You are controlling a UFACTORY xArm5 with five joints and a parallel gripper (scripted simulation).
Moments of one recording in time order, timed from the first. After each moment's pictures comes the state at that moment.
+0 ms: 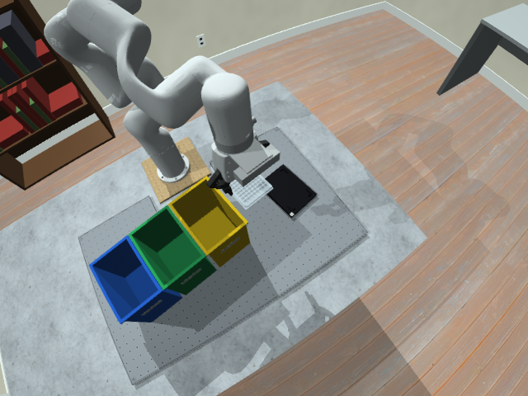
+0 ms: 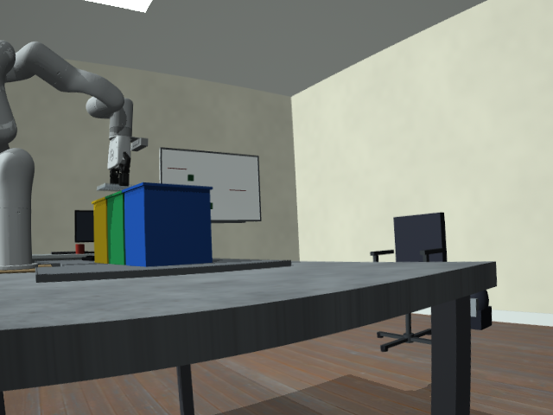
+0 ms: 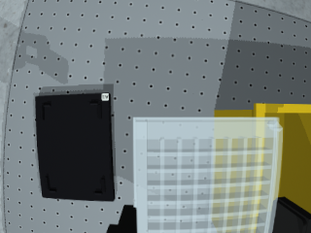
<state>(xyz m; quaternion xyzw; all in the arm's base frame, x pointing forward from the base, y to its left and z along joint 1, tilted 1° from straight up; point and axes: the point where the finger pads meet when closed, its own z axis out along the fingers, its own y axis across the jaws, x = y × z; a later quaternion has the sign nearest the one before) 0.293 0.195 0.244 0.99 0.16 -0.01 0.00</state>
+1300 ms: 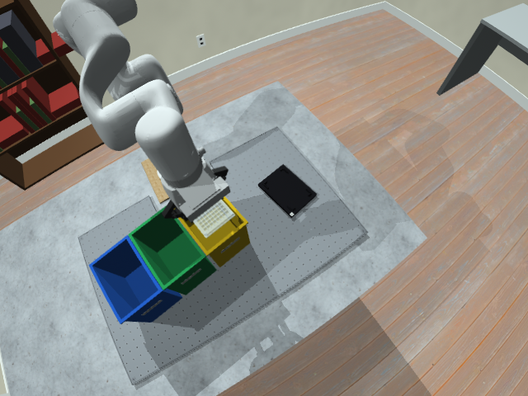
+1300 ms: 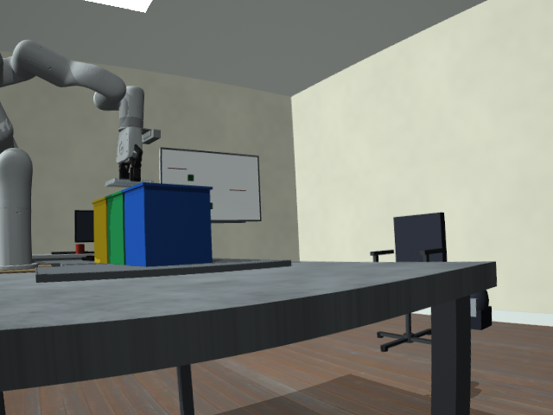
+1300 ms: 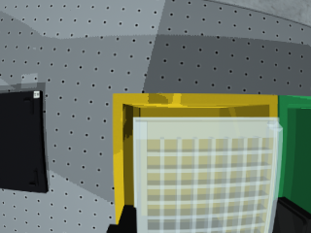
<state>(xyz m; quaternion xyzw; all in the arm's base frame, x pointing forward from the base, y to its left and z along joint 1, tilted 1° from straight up) 0.321 0.086 0.244 0.99 0.16 -0.01 0.00</state>
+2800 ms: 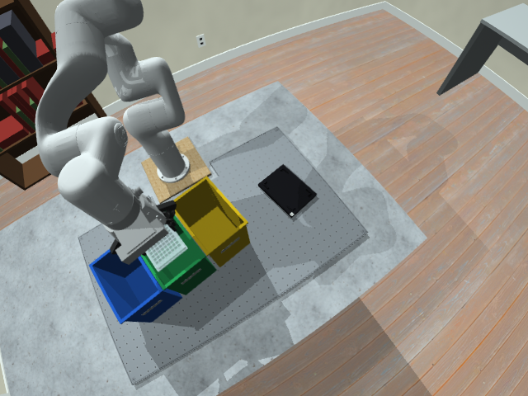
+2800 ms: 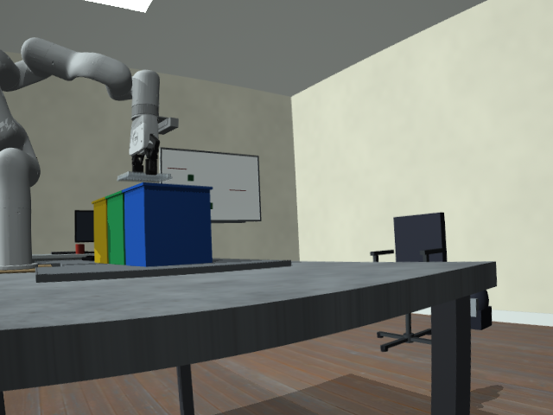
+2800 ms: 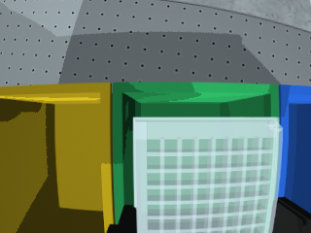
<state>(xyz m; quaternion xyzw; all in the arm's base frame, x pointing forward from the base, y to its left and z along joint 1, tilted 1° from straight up) 0.354 -0.042 0.244 0.99 0.16 0.00 0.00</state>
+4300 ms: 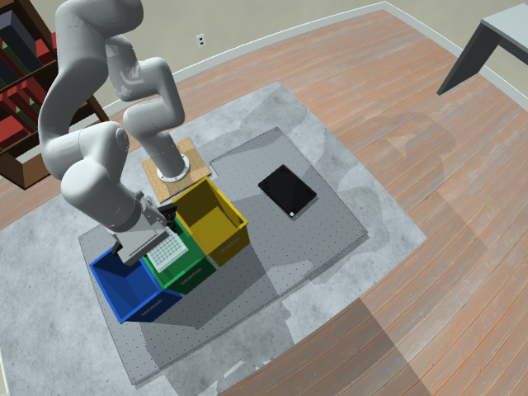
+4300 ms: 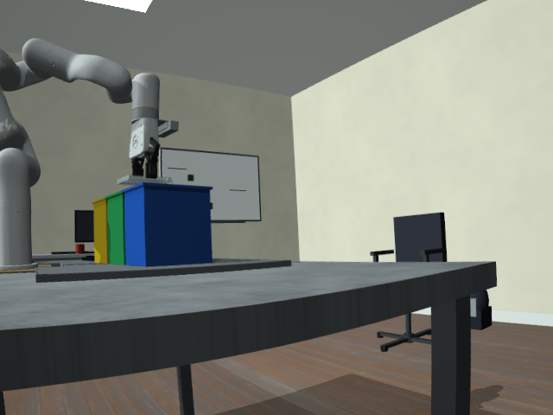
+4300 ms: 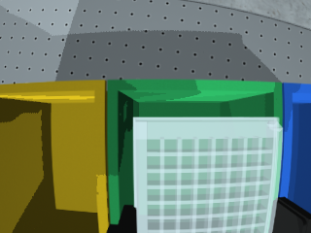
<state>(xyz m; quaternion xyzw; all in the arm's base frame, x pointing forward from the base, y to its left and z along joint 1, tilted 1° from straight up) 0.354 -0.044 0.235 0.99 0.16 0.00 0.00</state>
